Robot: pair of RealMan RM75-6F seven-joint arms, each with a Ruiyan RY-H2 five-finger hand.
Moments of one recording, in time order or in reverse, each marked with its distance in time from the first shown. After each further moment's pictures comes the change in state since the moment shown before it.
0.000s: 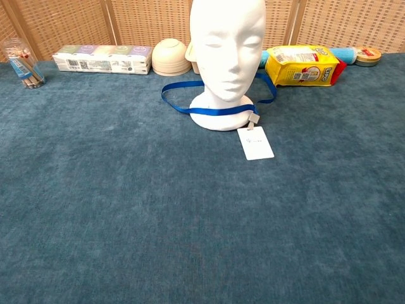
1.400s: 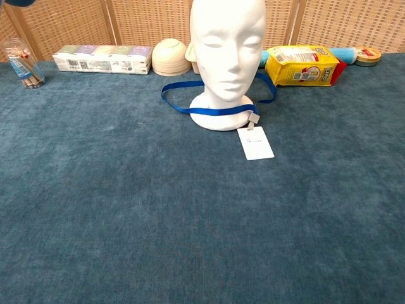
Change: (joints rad) left arm -0.785 -0.408 -0.450 0.347 -0.646 -0.380 0.602; right arm 0.614 -0.212 0.217 0.591 0.654 -0.547 -0.267
